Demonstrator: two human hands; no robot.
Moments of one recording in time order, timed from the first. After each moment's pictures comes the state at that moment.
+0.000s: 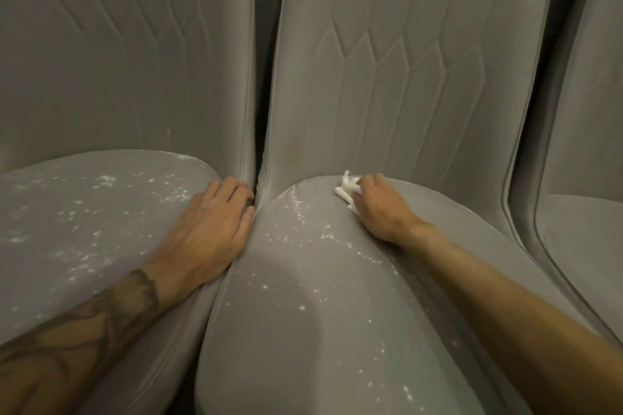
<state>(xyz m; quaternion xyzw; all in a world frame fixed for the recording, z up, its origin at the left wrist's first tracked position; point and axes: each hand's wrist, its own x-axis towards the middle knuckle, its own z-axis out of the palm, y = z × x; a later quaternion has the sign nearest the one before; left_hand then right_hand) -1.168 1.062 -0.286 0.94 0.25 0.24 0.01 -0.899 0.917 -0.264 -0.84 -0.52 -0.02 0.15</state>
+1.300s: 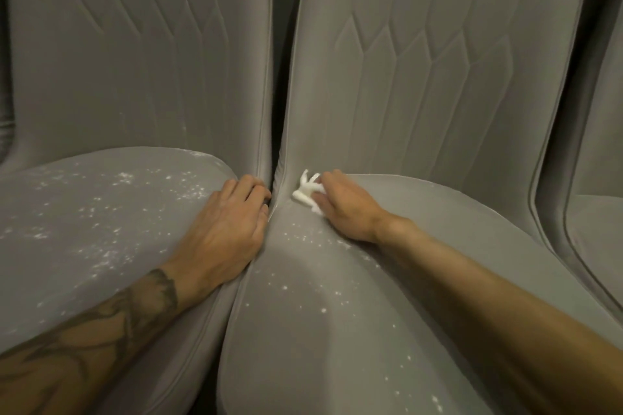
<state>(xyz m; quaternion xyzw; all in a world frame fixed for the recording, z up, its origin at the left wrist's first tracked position) -1.170 1.062 -0.287 0.94 0.22 0.27 0.00 -0.952 0.963 -0.267 -0.76 -0.63 0.00 0.18</state>
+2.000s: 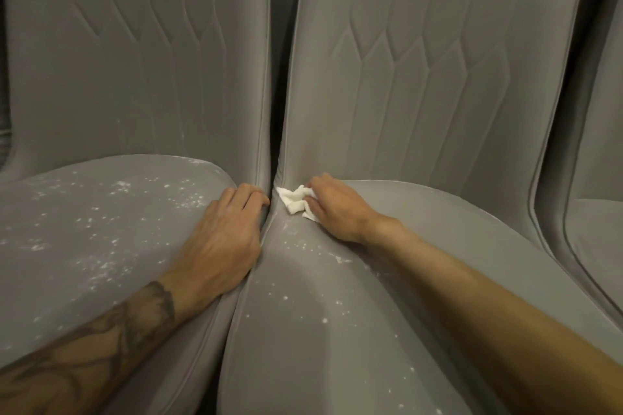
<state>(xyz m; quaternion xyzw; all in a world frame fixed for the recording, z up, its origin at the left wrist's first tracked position) -1.171 1.065 -0.290 0.93 0.22 0.28 0.03 -0.956 0.977 -0.258 -0.75 -0.64 0.01 0.16</state>
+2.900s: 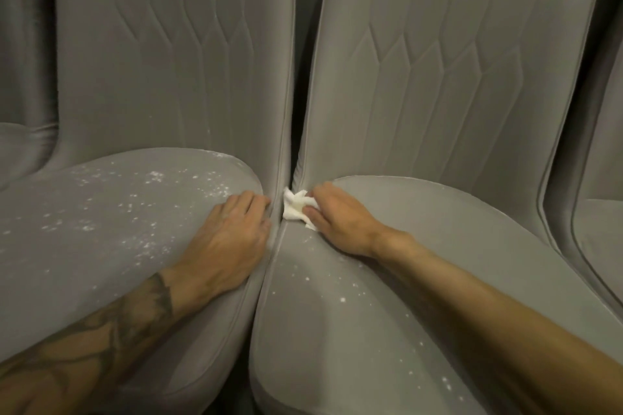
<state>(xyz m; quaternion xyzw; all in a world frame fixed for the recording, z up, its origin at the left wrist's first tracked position) -1.209 1.056 -0.289 0.94 0.23 0.26 -0.02 -1.000 0.958 -0.262 -0.72 -0.67 0.02 0.19</state>
